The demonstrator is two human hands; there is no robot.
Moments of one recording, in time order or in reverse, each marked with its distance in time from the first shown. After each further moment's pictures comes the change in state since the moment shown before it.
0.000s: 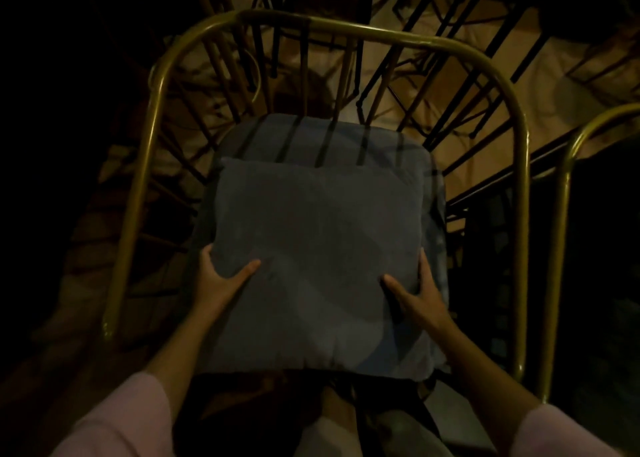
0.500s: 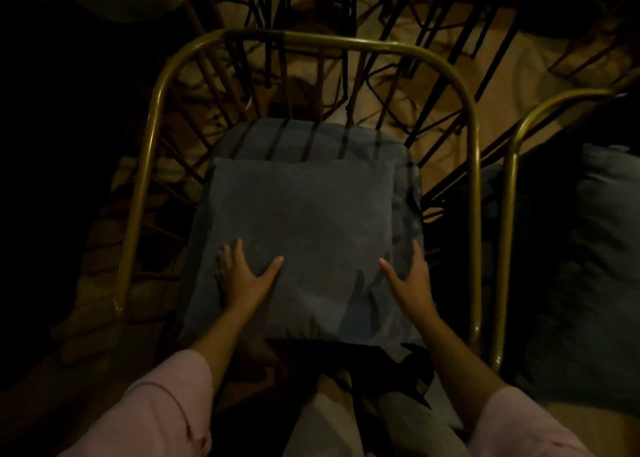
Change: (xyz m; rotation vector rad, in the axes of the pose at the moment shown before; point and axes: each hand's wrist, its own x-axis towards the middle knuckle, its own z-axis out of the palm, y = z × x) left_hand -0.073 0.004 0.055 0.359 0.063 0.157; right_hand -0.032 0.022 -0.029 -0.071 0.232 -0.026
